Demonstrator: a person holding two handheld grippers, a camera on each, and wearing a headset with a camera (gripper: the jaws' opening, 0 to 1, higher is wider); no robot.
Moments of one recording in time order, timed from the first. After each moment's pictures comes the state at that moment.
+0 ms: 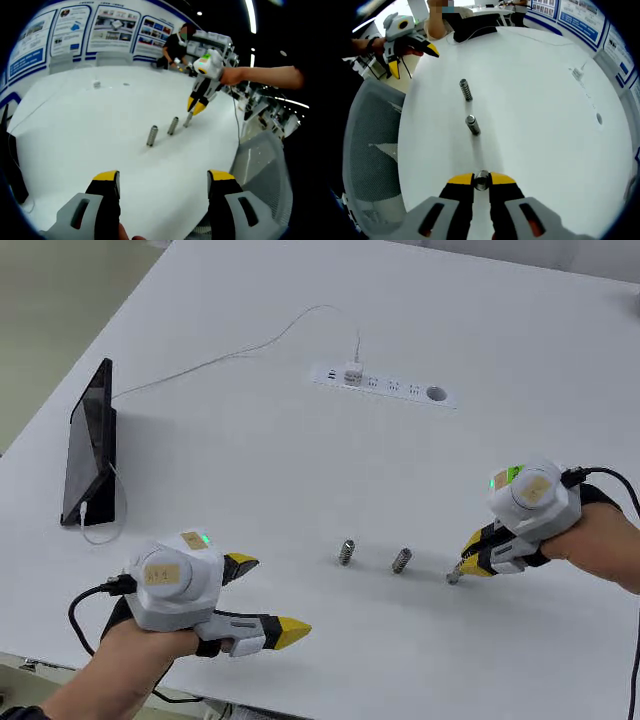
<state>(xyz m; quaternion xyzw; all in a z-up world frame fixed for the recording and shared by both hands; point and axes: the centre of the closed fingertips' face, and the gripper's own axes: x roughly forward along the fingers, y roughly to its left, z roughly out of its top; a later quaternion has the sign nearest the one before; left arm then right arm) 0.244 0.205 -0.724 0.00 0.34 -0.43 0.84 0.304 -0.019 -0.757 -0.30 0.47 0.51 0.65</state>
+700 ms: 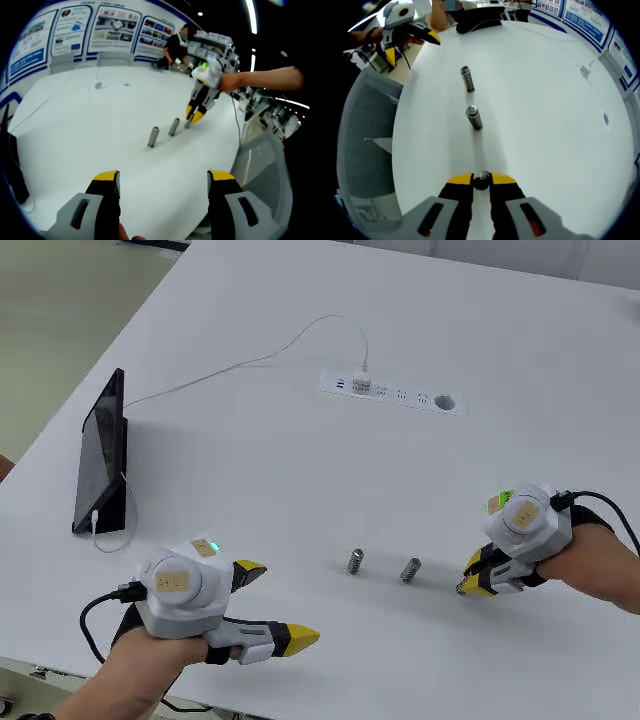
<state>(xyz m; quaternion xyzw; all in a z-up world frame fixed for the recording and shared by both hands) 0.247 0.205 -0.723 0.00 0.34 -0.43 0.84 0.304 -0.019 -0.782 -0.31 0.48 0.52 0.64</state>
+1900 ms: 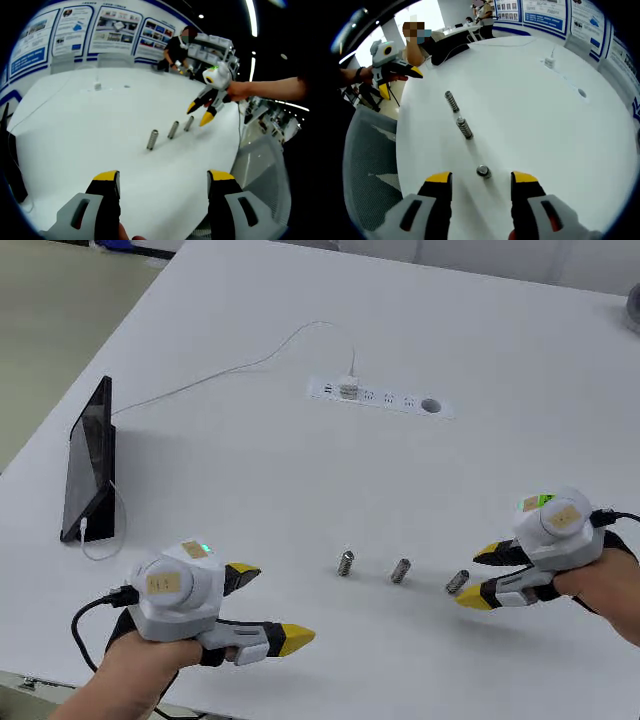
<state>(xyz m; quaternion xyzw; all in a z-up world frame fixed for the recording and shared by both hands) 0.248 0.202 -0.719 -0.01 0.33 -0.43 0.84 0.299 -0.029 -0.754 -0.17 0.45 0.44 0.76</state>
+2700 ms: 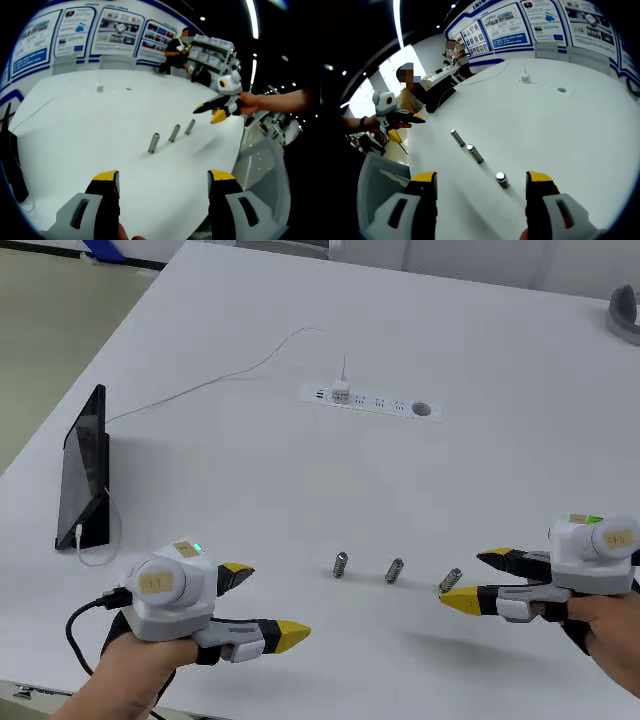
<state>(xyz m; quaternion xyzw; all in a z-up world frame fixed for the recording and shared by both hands) 0.252 0.203 -0.714 -0.01 0.32 -0.43 0.85 0.285 -0.013 -0.717 0.01 0.37 0.40 0.84</state>
